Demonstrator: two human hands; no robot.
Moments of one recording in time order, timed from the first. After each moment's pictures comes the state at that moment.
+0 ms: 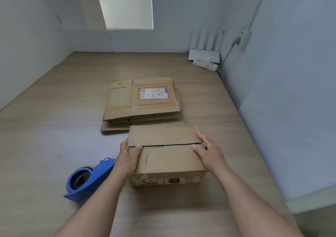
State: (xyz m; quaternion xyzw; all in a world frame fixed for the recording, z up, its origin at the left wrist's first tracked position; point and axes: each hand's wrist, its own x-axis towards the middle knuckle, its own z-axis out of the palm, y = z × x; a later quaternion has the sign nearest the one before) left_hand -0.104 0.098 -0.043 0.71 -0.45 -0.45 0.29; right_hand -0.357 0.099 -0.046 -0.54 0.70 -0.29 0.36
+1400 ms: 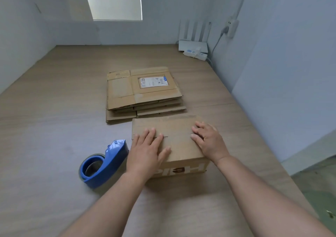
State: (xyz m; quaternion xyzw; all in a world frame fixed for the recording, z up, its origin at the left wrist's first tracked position) left_hand -0.076 0.143 -0.044 0.56 -0.82 -0.12 0.03; right_hand -0.292 0.148 -0.037 -0.65 0.72 -0.19 0.15
